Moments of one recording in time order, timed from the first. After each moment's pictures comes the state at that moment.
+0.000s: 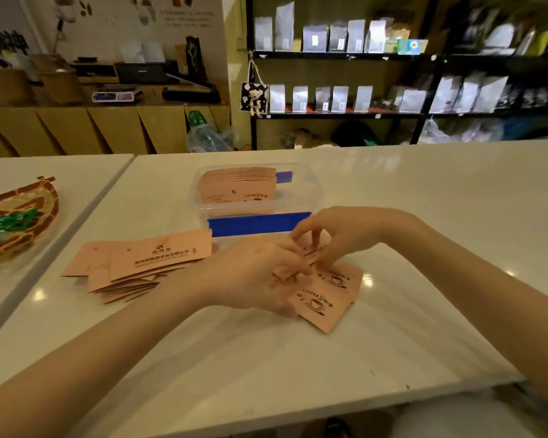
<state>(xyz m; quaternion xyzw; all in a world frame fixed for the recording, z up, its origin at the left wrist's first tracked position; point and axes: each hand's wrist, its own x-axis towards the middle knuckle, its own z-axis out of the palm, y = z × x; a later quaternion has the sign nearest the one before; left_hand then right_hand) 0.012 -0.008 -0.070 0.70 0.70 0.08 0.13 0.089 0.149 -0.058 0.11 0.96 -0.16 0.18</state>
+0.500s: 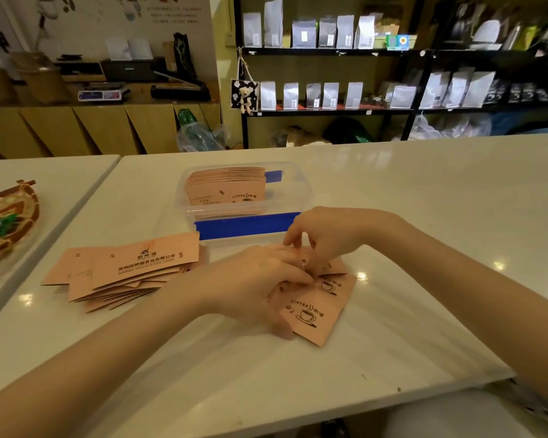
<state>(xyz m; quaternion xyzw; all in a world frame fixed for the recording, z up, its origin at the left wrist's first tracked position) 0.012 0.005 -0.084 0.75 0.65 0.04 0.14 0.085 0.152 -0.065 0.09 0.98 -0.09 0.16</state>
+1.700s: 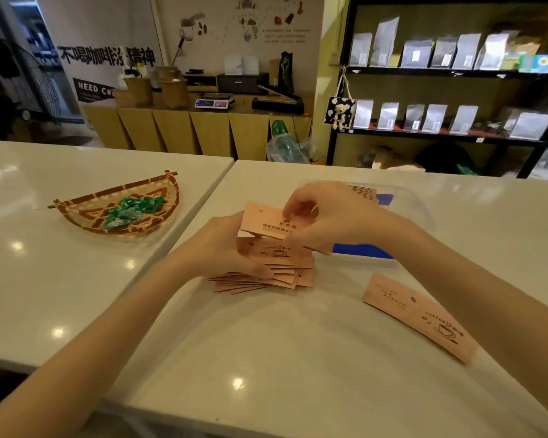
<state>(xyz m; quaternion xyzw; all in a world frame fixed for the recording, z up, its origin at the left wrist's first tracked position) -0.103 -0.105 -0.076 0.43 0.86 0.26 0.10 -0.014 0.060 -0.033 0.00 0.98 -0.20 -0.05</state>
